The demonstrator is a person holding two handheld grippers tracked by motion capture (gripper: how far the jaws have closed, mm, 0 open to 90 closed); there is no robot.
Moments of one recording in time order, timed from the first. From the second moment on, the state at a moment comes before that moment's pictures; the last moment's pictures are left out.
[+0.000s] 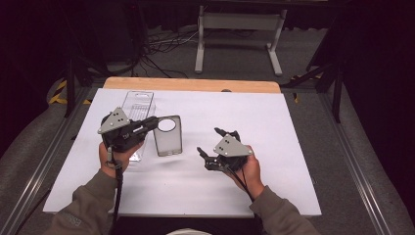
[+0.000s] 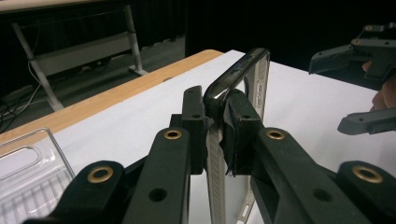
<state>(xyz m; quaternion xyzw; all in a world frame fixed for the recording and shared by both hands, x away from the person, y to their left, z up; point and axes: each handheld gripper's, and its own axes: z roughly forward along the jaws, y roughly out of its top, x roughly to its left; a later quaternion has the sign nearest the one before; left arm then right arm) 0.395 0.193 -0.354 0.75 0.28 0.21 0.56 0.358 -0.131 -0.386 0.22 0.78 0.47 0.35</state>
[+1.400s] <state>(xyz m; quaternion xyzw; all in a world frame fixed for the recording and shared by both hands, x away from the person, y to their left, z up) 0.413 0.229 -0.337 0.72 0.29 0.24 0.59 0.321 -0.201 -0.424 0.25 0.79 0.46 0.31</state>
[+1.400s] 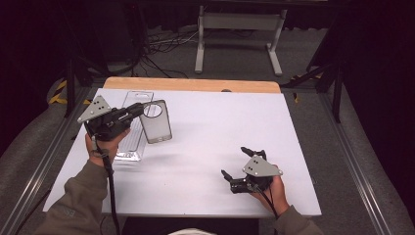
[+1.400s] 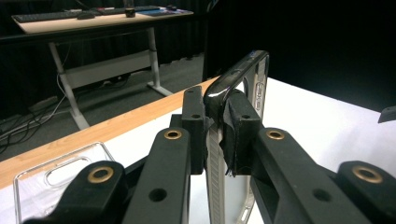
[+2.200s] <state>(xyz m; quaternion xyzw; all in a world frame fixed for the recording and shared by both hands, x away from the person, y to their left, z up) 0.415 0.261 -0.321 0.69 0.31 0.27 0.60 0.319 -0.207 -0.425 0.25 0.79 0.46 0.32</state>
